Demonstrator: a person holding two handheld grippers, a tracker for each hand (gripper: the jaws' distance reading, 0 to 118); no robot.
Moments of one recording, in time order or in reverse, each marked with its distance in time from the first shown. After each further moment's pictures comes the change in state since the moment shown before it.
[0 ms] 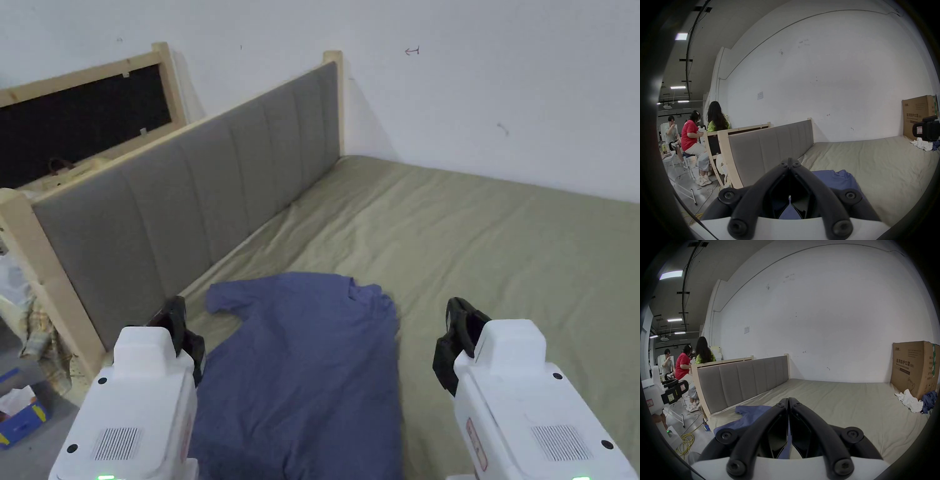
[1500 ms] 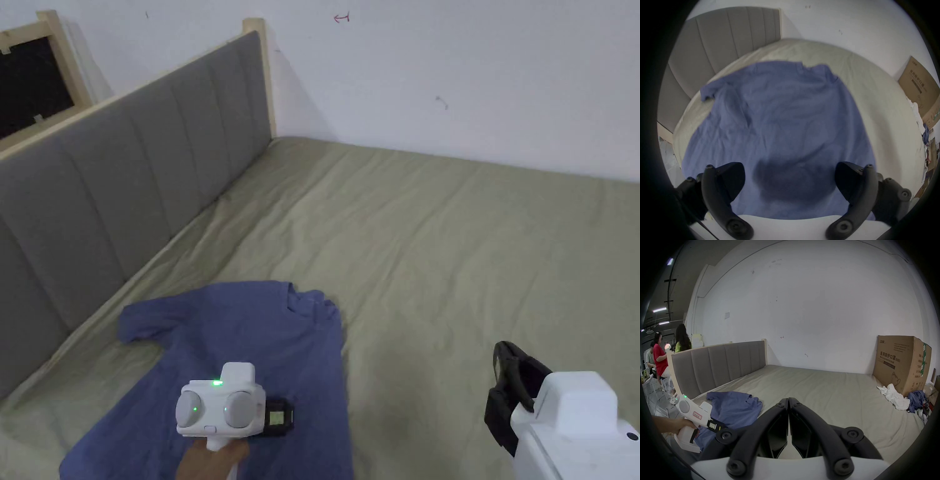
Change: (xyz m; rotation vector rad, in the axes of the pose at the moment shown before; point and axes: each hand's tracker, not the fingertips) left arm 0.164 -0.160 -0.228 -1.081 -0.270 -0.026; right arm 0.094 -0.028 -0.021 -0.135 -0.178 0.027
